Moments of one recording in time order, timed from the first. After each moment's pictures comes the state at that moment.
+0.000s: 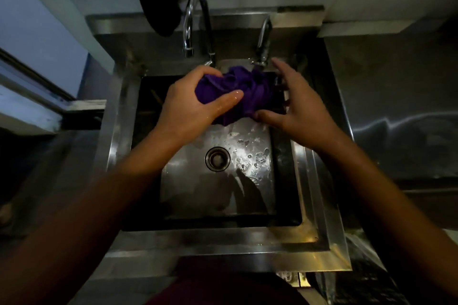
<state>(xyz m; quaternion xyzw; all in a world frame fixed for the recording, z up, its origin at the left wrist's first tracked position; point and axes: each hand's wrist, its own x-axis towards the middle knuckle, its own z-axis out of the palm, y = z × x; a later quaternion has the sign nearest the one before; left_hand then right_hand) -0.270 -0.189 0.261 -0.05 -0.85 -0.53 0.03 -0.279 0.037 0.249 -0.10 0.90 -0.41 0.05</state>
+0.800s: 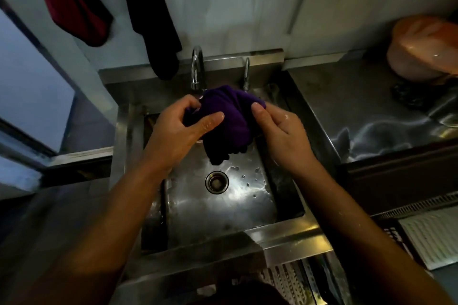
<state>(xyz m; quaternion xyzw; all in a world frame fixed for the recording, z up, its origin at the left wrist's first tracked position) -0.199 -0.259 0.320 -0.12 -0.77 -0.62 -0.05 -0.164 -0.051 0.318 -0.05 0.80 -0.59 -0.10</state>
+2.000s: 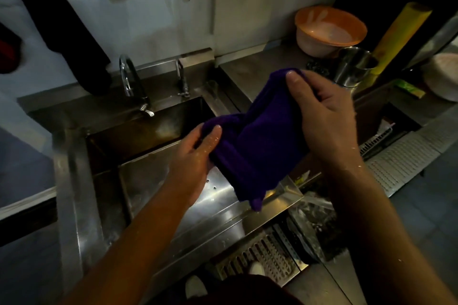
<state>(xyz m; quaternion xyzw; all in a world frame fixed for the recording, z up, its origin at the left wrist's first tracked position) -0.098 -0.156 0.311 -0.07 -0.56 -0.78 -0.27 -0.030 0.021 0.399 0.13 0.77 -0.55 -0.29</state>
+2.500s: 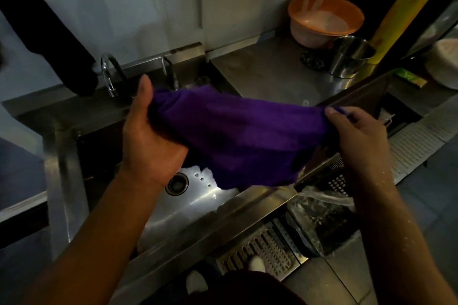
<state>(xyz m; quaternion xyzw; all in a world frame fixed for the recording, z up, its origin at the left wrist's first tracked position) -0.118 -0.144 0.355 -0.07 -0.37 -0.89 -0.25 0.015 0.111 0.344 0.34 0.70 -0.56 -0.27</state>
